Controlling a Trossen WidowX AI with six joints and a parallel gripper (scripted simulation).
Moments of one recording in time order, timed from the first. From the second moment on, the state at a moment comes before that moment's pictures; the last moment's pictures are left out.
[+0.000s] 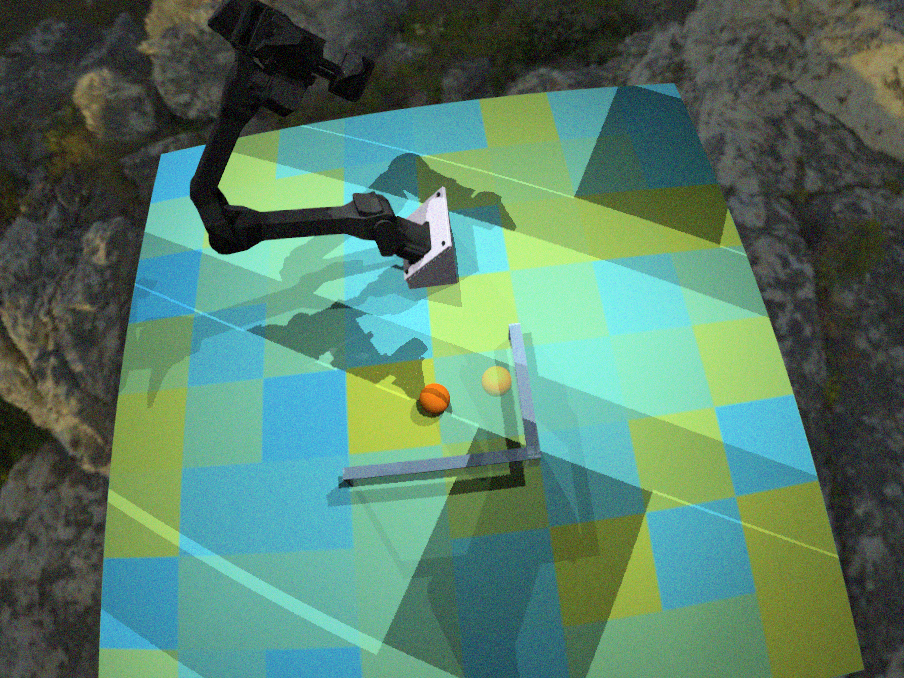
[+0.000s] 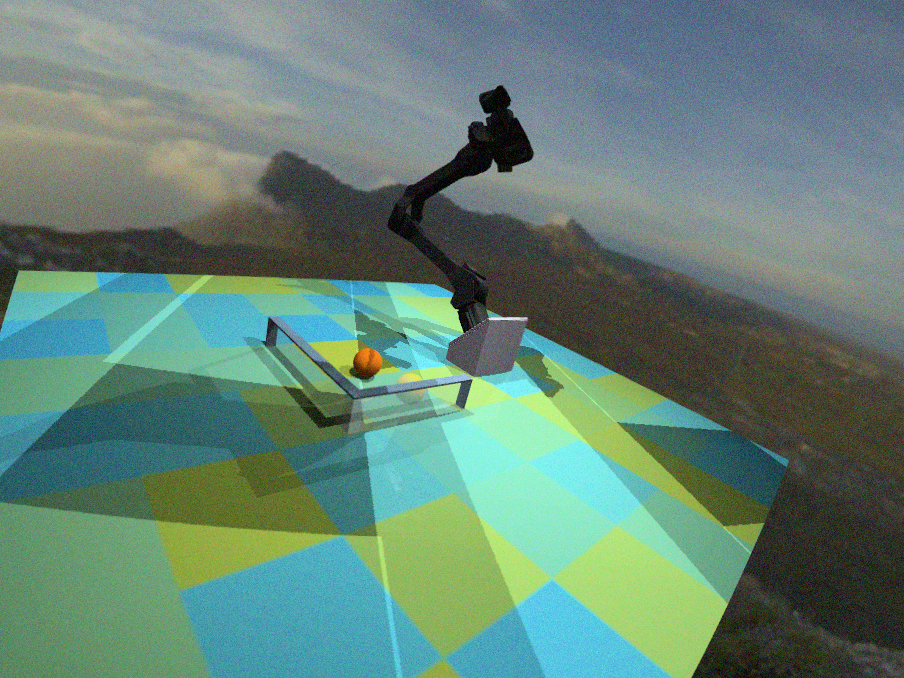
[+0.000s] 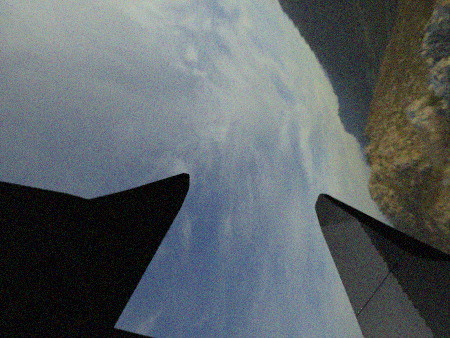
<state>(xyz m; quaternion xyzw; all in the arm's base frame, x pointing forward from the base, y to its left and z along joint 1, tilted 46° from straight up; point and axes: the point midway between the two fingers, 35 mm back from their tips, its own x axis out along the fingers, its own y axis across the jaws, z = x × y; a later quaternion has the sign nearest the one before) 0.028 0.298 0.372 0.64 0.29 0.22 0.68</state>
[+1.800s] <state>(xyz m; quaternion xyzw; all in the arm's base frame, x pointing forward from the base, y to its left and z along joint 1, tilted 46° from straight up) 0.292 0.028 0.028 -0.27 0.64 -0.27 0.66</state>
